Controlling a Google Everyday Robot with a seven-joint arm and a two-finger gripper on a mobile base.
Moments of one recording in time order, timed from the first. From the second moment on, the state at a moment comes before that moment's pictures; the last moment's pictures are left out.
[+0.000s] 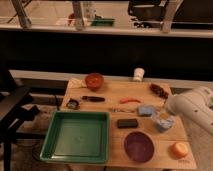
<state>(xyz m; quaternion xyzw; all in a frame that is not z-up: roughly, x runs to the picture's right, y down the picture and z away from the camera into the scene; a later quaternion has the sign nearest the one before) 0.326 0.088 0.747 -0.09 0.03 0.30 0.95</state>
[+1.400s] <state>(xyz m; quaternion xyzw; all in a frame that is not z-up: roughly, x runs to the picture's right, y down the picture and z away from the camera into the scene) 0.347 0.125 0.748 -0.11 0.05 0.31 0.94</state>
